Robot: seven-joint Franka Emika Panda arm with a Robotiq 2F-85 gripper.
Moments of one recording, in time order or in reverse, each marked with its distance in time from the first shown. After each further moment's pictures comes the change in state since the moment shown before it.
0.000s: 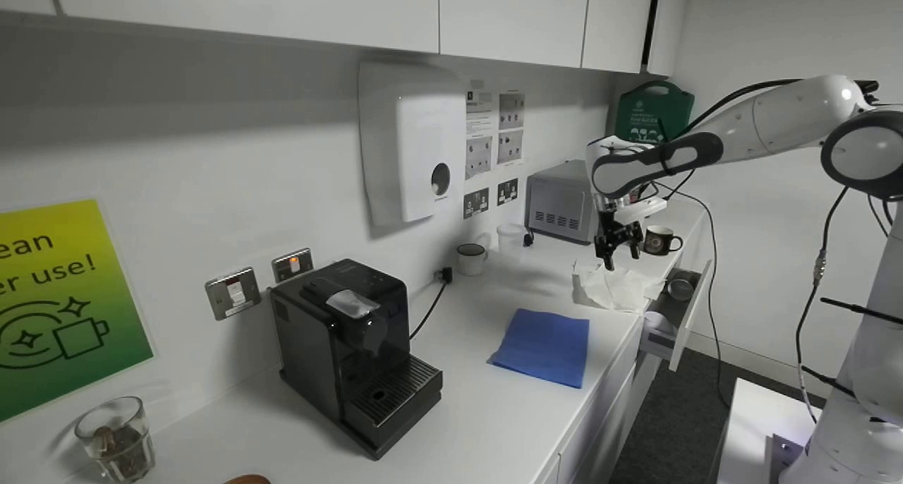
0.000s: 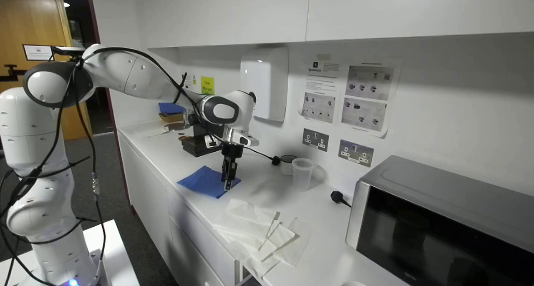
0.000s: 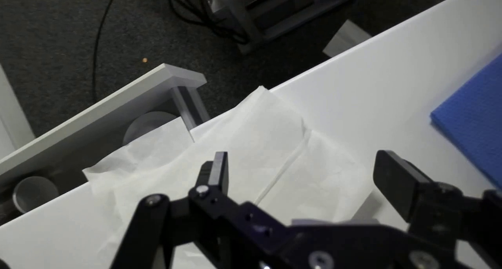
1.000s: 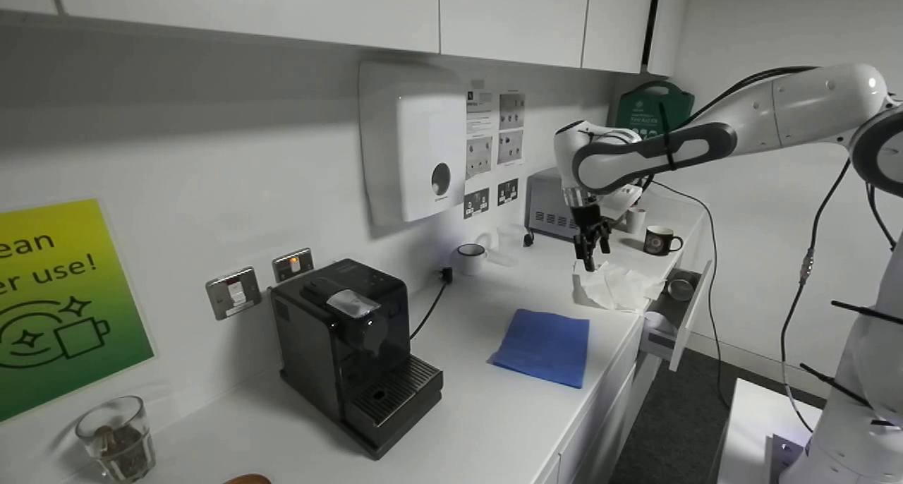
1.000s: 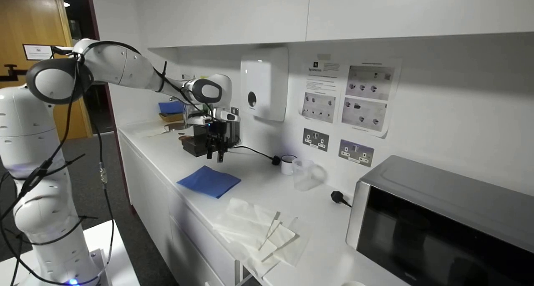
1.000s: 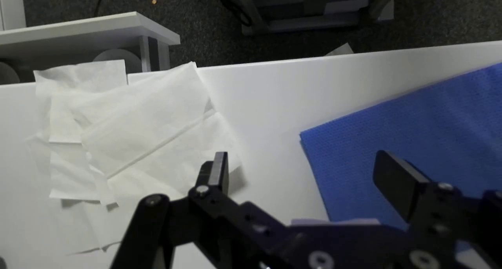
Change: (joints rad) arm 0.140 -0.059 0.141 0.043 -0.054 -0.080 -0.119
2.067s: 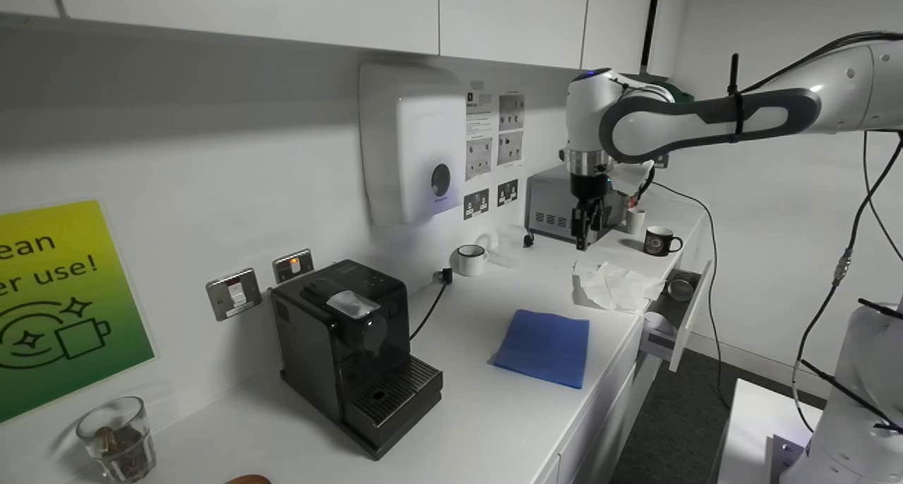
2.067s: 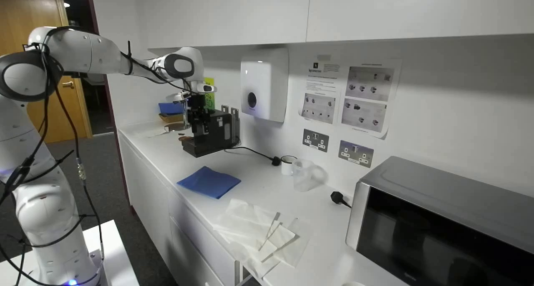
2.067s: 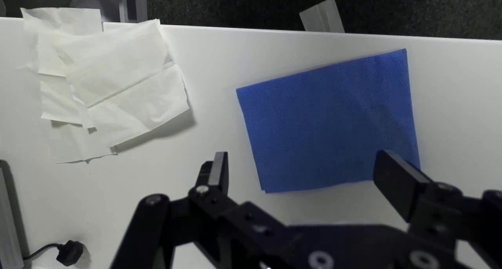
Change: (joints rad) arm 0.087 -0.188 0.098 -0.003 0.021 0.003 0.035
